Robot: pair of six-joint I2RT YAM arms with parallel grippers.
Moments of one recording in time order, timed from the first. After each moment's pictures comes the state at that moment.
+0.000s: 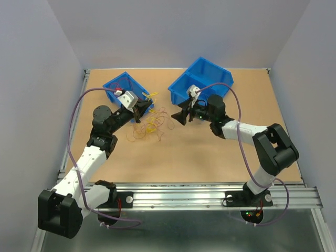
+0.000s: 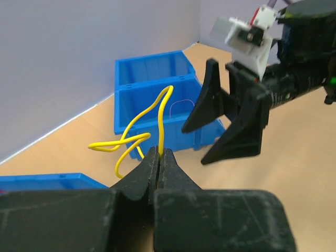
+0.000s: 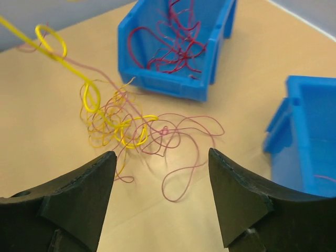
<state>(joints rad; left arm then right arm) -0.29 0.99 0.66 0.45 0.57 0.01 0.50 1.64 0.88 0.67 -0.57 0.03</state>
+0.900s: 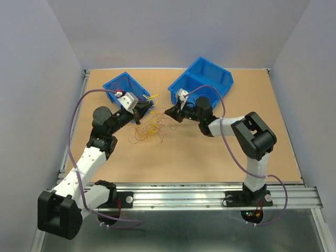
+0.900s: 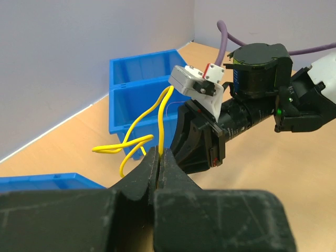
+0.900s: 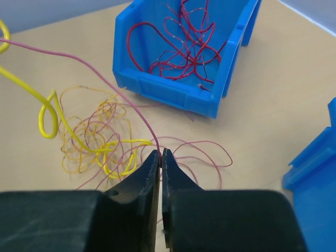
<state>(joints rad) -0.30 0.97 0.65 0.45 0.59 0.00 0.56 1.94 0.99 0.86 -0.63 -0.02</state>
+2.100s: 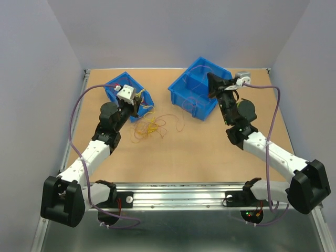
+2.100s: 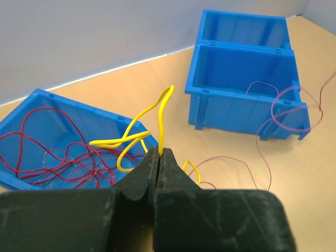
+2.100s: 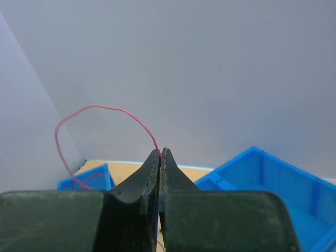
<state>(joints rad) -0.30 1.10 0.66 0.42 0.18 0.00 0.56 1.19 0.81 0.82 0.24 0.14</state>
